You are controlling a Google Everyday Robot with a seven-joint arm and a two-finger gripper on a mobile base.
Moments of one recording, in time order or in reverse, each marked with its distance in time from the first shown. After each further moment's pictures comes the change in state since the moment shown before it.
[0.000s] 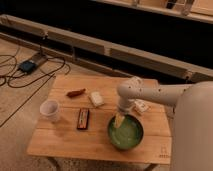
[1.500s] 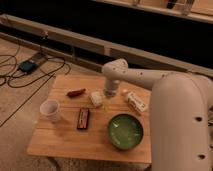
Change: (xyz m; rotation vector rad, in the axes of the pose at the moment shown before) arm -0.100 -0.022 -0.049 -0.010 -0.047 -0.138
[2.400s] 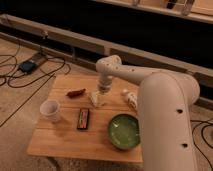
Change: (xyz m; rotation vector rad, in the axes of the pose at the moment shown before) arm -0.060 -0.026 0.005 0.012 -0.039 -0.108
